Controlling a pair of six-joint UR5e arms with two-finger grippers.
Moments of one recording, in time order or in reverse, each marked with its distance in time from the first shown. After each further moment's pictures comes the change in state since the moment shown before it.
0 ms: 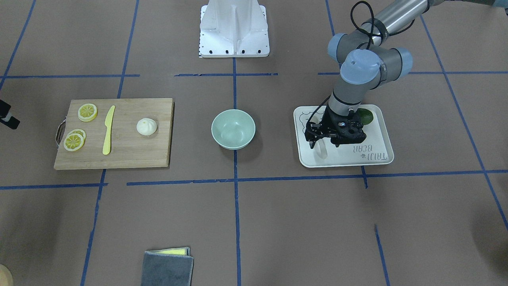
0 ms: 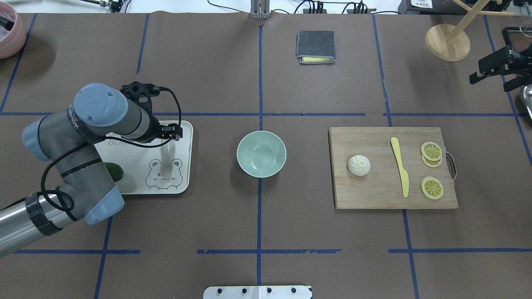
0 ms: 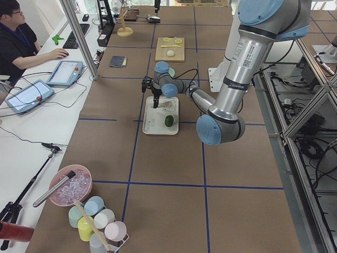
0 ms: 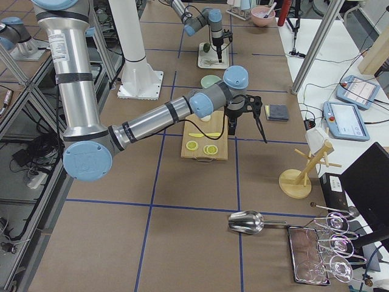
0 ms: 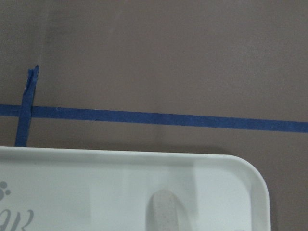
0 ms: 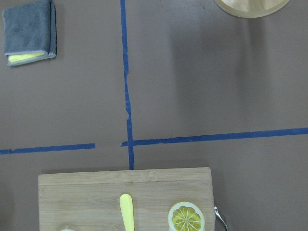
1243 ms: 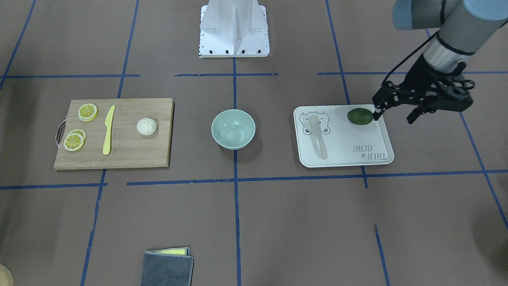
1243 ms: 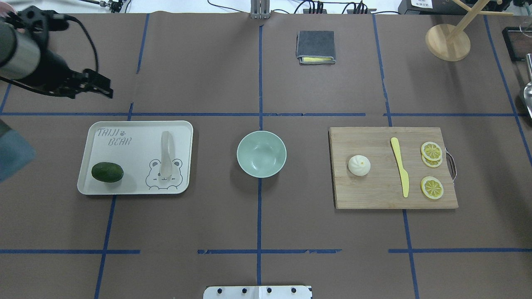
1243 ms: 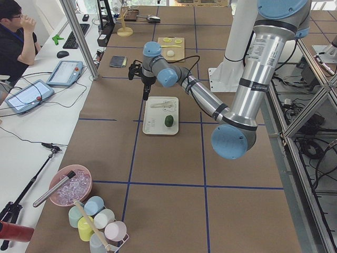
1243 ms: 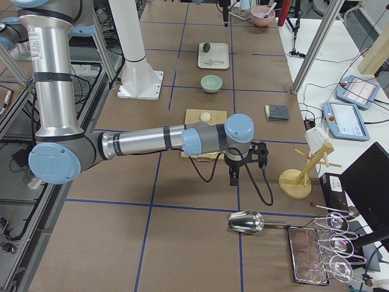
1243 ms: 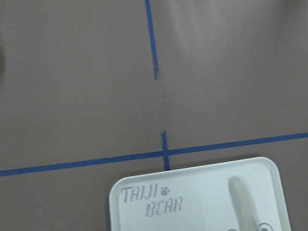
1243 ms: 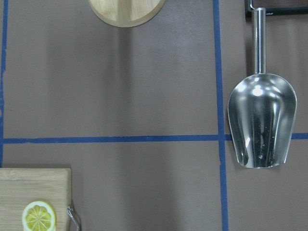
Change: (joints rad) left arm -0.278 0.101 -0.305 0.220 -0.238 0.249; right arm 0.229 -0.086 -0.170 -0.056 0.011 -0.424
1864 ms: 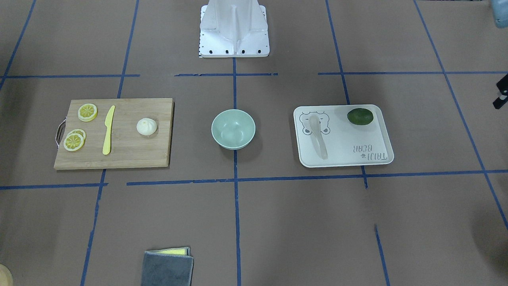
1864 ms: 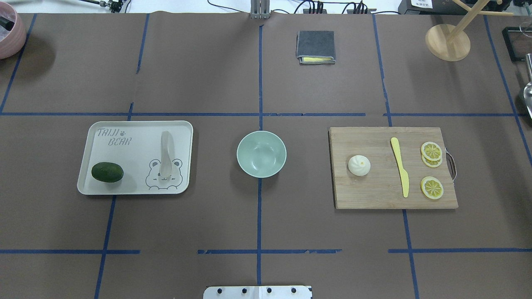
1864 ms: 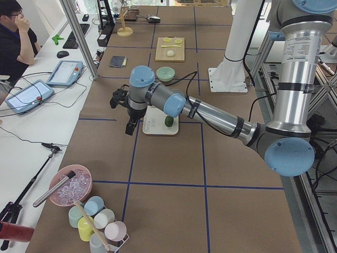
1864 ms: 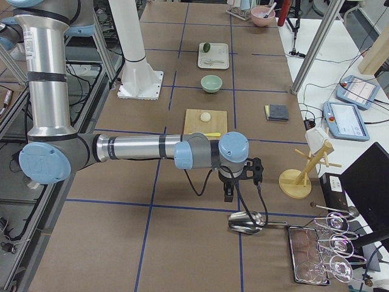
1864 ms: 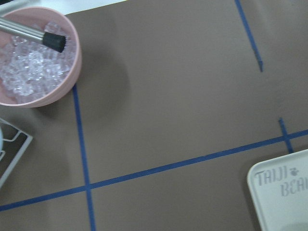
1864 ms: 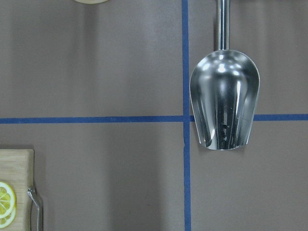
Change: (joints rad) left arm -0.420 0.232 -0.024 0.020 -0.212 0.592; right arm 0.082 -0.023 -0.094 -0.013 0.001 -0.194
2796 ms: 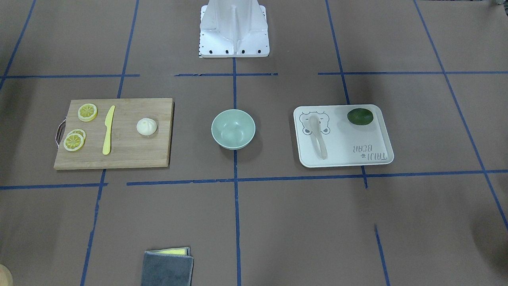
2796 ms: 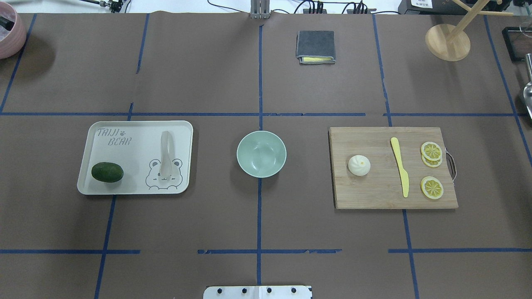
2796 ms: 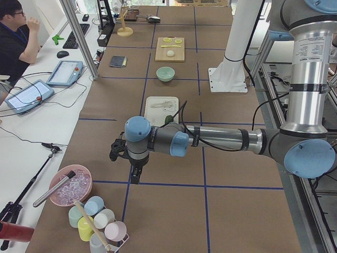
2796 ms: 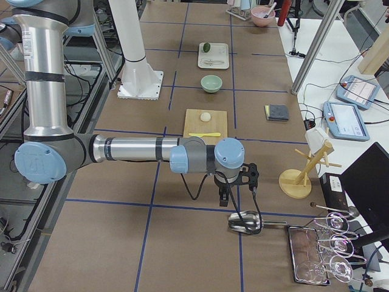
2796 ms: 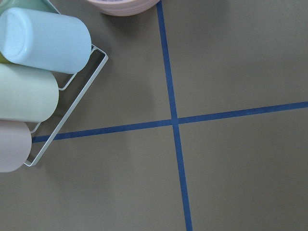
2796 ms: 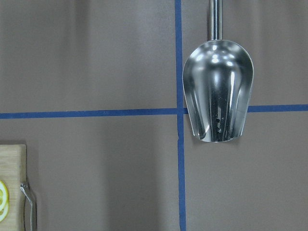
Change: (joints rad) left arm -0.201 0.084 0.309 0.006 -0.011 0.331; right arm 0.007 -0.041 -0.005 0.001 0.001 -0.018
